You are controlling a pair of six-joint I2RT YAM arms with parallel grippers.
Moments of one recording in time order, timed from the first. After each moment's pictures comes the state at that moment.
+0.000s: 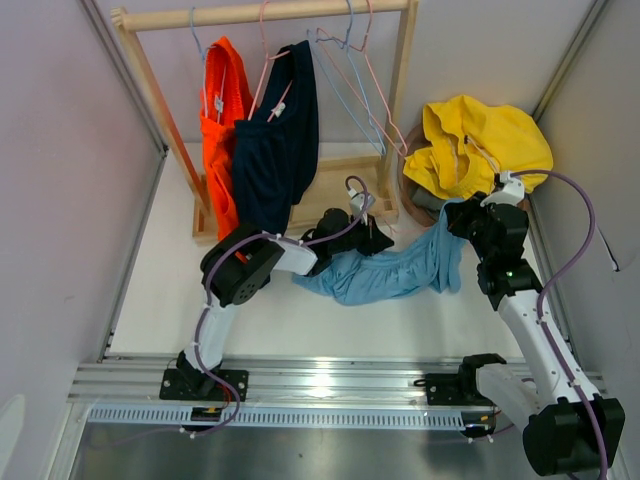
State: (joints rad) left arm -0.76 2.17 1.16 0.79 0.38 -0.54; right arm 0.12 0.93 0.75 -0.03 -0.01 0.44
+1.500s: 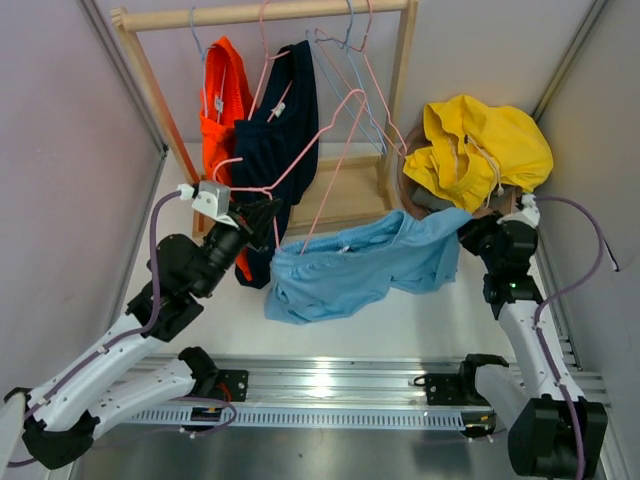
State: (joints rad) left arm -0.79 0.73 0.89 0.04 -0.22 -0.18; right arm -0.09 0.90 0.59 0.02 -0.12 0.67
